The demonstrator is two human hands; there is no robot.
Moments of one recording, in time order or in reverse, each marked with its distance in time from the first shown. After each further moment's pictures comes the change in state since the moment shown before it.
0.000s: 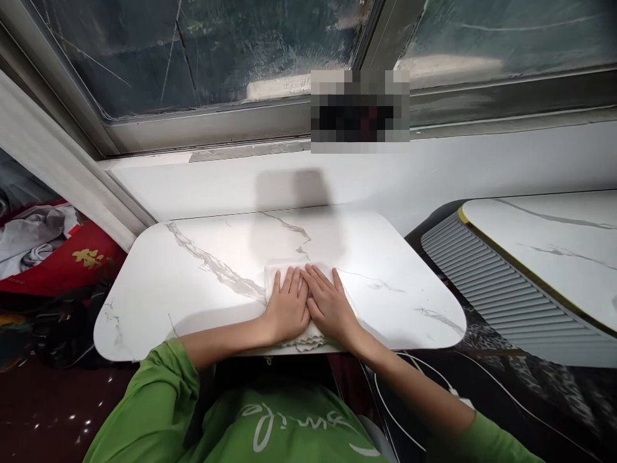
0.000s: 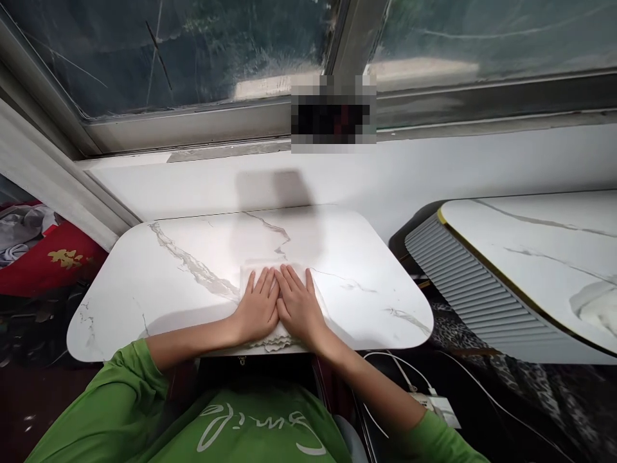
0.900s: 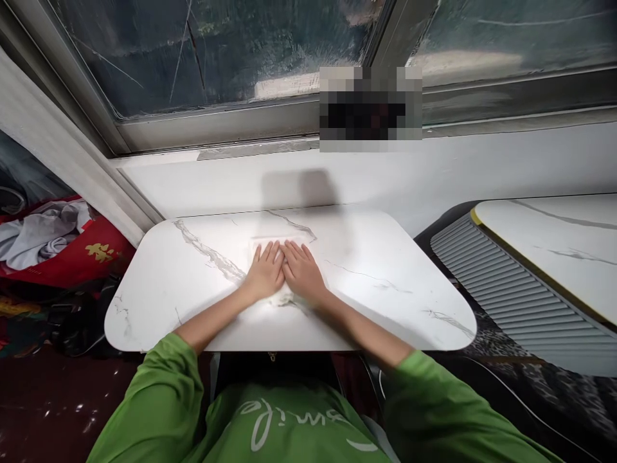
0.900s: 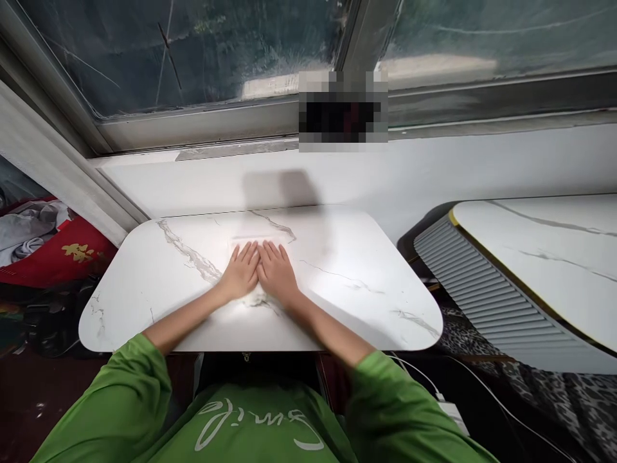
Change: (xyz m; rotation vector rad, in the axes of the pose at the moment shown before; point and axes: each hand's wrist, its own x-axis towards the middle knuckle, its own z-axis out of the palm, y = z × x) left_hand 0.022 -0.077 0.001 0.048 0.086 -0.092; right_hand 0.078 -0.016 0.028 0.090 0.049 0.023
